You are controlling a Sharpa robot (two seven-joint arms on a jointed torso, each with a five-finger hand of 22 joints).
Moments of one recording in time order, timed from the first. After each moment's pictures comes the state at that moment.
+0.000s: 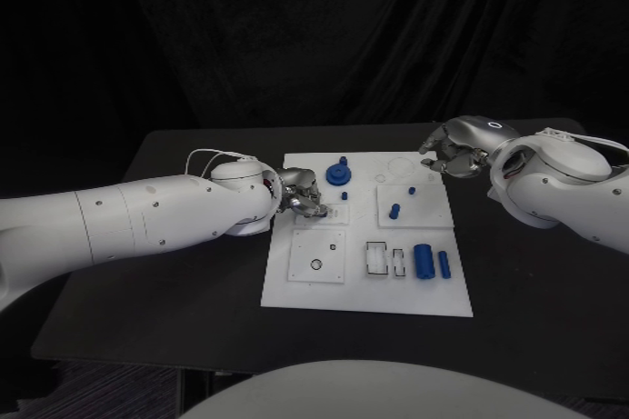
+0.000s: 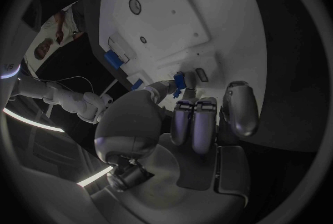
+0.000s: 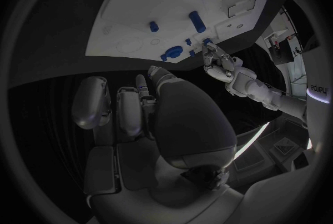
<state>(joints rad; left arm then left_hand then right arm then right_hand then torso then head) 1.27 -0.64 -0.21 1.40 -1.25 -0.05 -0.28 1.04 0.01 0.46 0.05 0.48 0.98 0.05 0.14 1.22 1.47 -0.02 1.57 1.31 1.47 -0.07 1.57 1.31 0.08 1.38 0.04 1.30 1.31 1.39 -0.87 -0.25 1.49 -1.49 -0.35 -0.19 1.44 -0.02 0.21 0.24 0.36 0.86 0.11 0.13 0.18 1.45 0.01 1.45 1.31 1.47 -0.06 1.27 1.26 0.07 1.43 0.05 1.13 1.31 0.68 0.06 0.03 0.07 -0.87</state>
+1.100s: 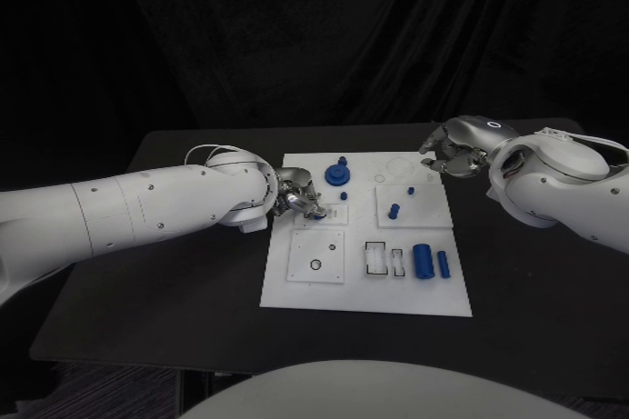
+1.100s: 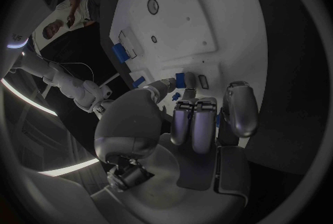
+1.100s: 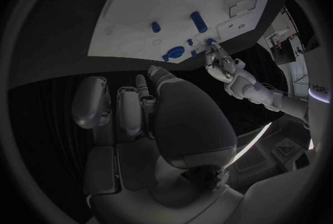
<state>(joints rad) 1.29 -0.63 -0.21 1.35 -1.07 0.06 -0.27 1.05 0.00 0.47 0.03 0.37 0.98 0.05 0.15 1.24 1.47 -0.02 1.57 1.31 1.47 -0.07 1.57 1.31 0.08 1.38 0.04 1.30 1.31 1.39 -0.87 -0.25 1.48 -1.49 -0.35 -0.21 1.44 -0.02 0.21 0.24 0.36 0.86 0.11 0.13 0.18 1.45 0.01 1.45 1.31 1.47 -0.06 1.27 1.25 0.07 1.43 0.05 1.12 1.31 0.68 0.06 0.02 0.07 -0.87</state>
